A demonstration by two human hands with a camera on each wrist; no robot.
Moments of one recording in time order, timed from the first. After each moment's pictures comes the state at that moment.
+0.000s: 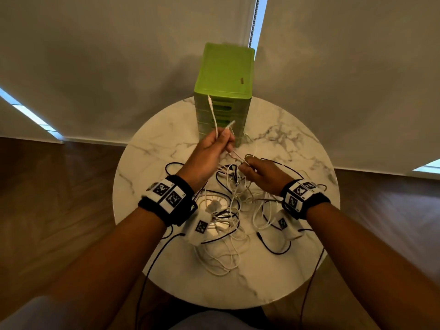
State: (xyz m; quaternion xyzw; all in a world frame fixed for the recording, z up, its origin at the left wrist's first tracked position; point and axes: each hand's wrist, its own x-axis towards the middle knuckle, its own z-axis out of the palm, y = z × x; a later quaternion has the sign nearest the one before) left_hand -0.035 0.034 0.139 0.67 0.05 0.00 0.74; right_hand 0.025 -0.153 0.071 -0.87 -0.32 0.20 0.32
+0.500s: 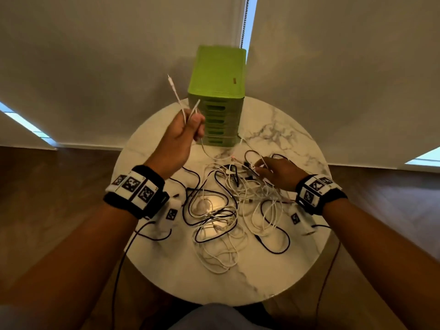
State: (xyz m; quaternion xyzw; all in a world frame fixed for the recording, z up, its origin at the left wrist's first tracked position) left_hand -0.035 0.080 0.169 0.78 0.00 0.08 0.62; right_hand 0.038 -0.203 0.070 -0.92 -0.24 0.22 0.21
